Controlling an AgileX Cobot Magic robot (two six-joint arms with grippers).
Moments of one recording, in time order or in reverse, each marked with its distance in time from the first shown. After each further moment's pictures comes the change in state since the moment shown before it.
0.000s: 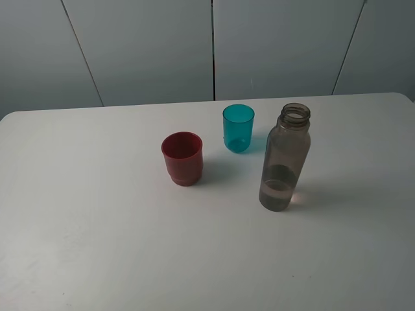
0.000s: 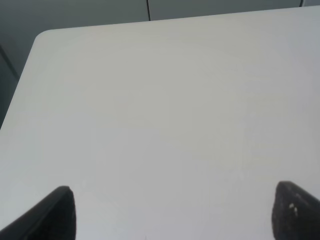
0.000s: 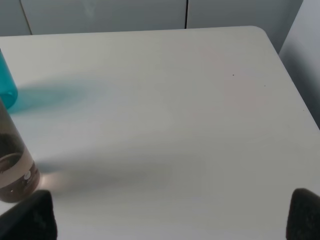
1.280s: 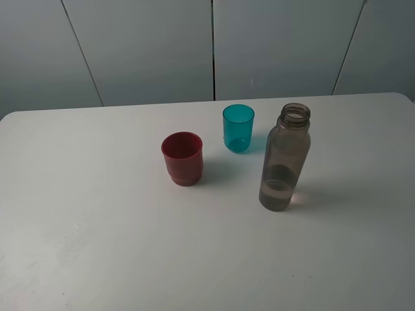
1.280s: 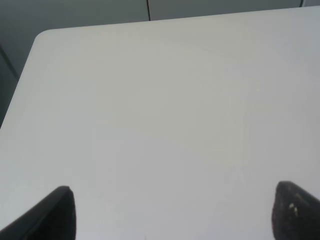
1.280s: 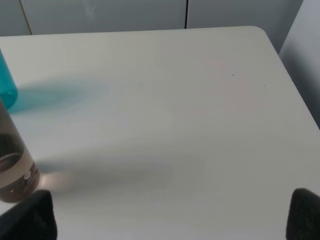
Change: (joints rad) left arm 0.000 0.000 0.000 0.000 0.000 -0.004; right arm 0.000 0.000 0.000 0.000 0.000 0.000
